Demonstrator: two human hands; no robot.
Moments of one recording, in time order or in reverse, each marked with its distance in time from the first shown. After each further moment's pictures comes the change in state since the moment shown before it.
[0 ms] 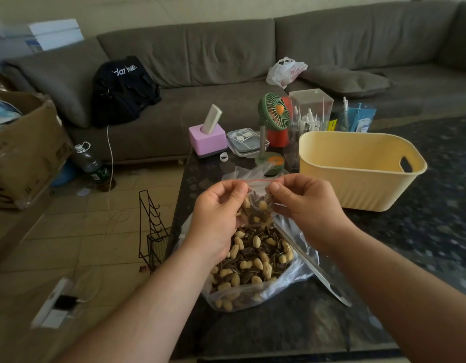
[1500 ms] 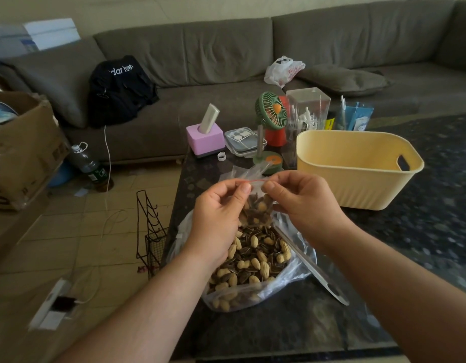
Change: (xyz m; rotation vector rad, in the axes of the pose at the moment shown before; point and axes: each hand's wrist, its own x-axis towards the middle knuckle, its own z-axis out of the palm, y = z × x) left_hand -0.007 -0.003 0.002 0.121 -0.027 0.169; right_hand -0.007 -0.011 0.000 -0.159 -0.041 -0.050
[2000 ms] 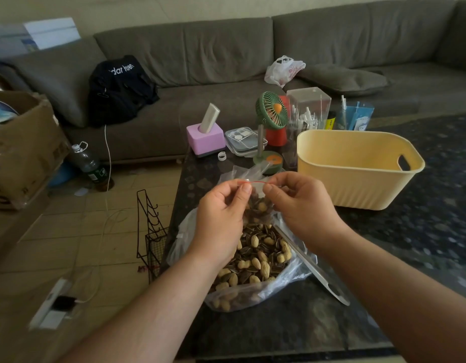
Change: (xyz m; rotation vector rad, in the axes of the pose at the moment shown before) left_hand -0.003 -0.002 0.004 0.127 0.014 0.056; right_hand -0.001 0.006 0.006 -0.086 0.036 -0.051
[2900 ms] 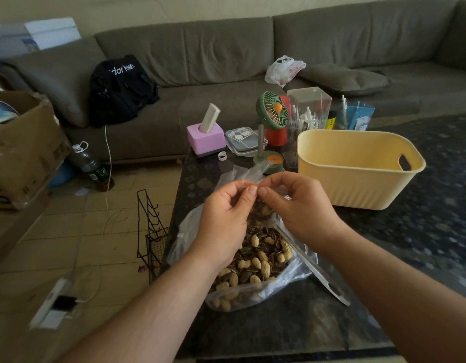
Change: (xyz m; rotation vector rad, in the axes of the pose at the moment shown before) left_hand -0.003 0.007 0.003 -0.029 -0.084 -0.005; right_hand 0.004 0.001 -0.002 -0.163 -0.058 -0.140
